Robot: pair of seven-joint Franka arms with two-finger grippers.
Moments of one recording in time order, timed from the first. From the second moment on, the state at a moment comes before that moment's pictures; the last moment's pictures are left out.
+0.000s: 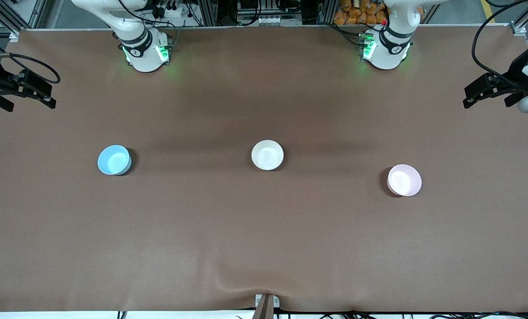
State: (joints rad) left arm 0.13 -0.06 -0.19 -1.58 0.00 1.50 -0.08; right arm -0.02 -0.02 0.06 -1.47 0.01 1.45 -0.03
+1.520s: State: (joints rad) left arm 0.28 0.21 -0.19 -2.03 0.00 2.23 -0.03; right arm -0.02 -0.02 0.06 -1.47 0.01 1.45 -0.03
